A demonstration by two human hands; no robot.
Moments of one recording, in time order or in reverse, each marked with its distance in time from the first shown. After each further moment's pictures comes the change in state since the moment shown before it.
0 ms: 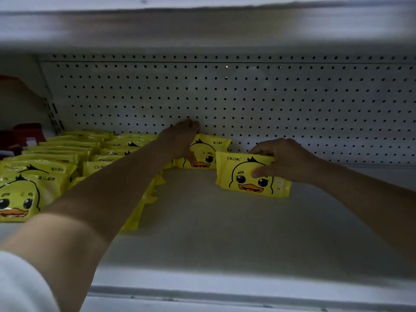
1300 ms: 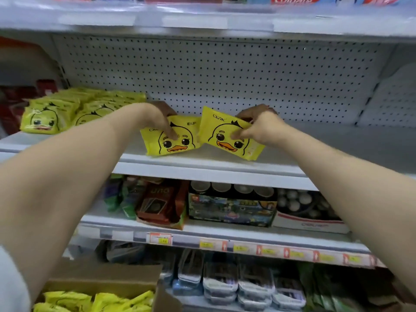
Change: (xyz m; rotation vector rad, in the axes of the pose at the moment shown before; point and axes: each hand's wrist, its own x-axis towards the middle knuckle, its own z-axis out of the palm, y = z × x) left_hand -0.183 0.197 -0.103 -0.439 -0.306 -0.347; right_hand -0.219 -0.004 -0.082 -0.010 0.071 0.049
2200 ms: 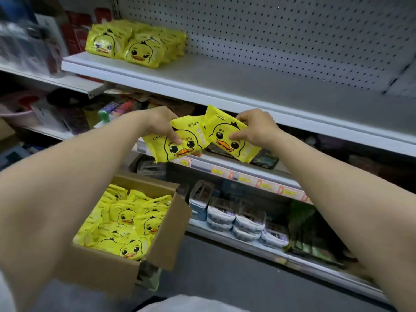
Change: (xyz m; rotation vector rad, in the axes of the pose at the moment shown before) left_hand -0.212 -0.047 0.116 -0.331 -0.127 -0.154; right_hand -0.153 -0.034 0.080 -0.092 -0.215 -0.002
